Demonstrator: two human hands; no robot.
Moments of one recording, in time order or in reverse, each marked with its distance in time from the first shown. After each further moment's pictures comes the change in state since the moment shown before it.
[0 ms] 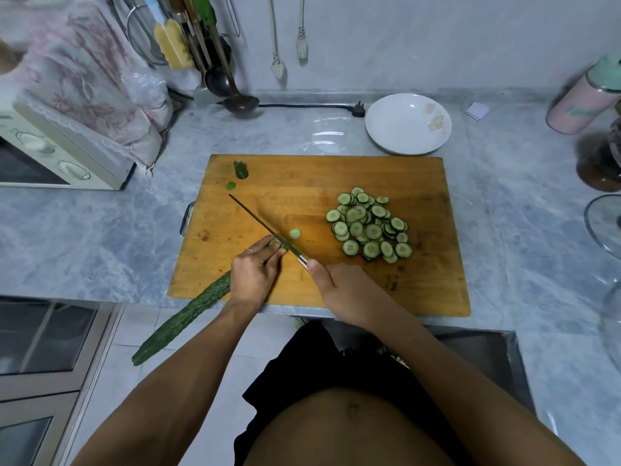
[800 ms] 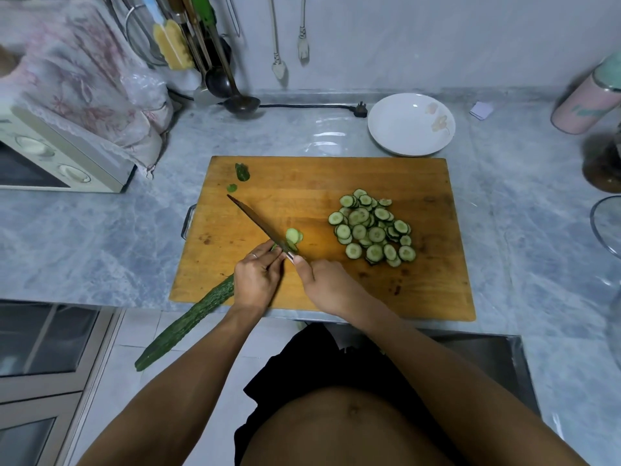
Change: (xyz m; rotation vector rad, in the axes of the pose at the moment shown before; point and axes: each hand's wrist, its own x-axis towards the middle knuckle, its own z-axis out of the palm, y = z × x) left_hand 0.000 0.005 0.002 0.068 0.026 0.017; right_hand 0.043 -0.001 0.027 0.019 0.023 0.032
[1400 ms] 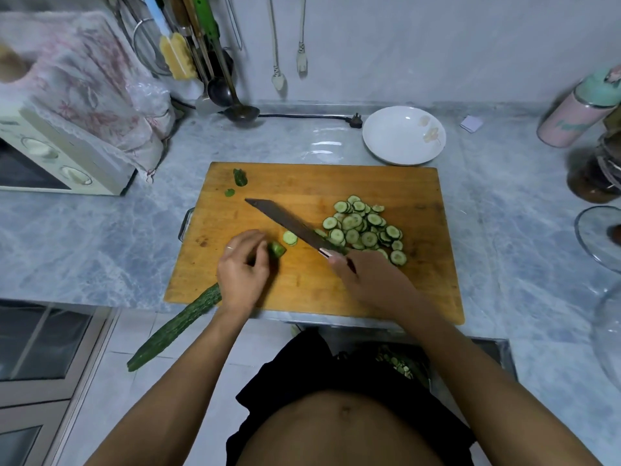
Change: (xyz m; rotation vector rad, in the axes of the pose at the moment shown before) left_hand 0.006 0.023 -0.022 -0.094 0.250 0.012; right_hand -0.026 0.049 -0.058 -0.246 0.120 -0.112
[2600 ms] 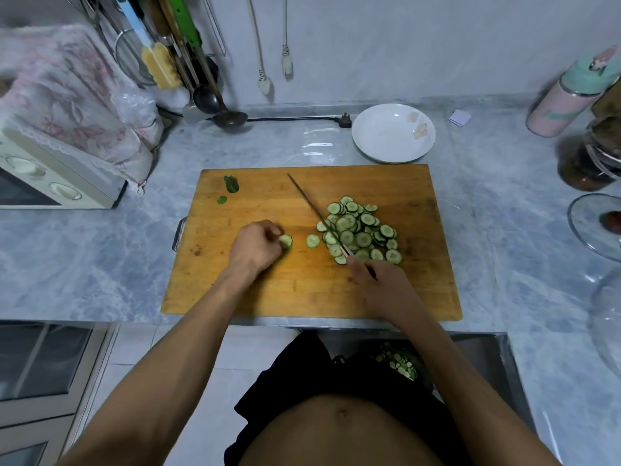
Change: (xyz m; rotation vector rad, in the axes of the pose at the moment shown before) left_hand 0.067 0.022 0.024 0.263 -0.596 -0.353; right_hand -0.024 0.008 0.002 0.377 0.146 0.242
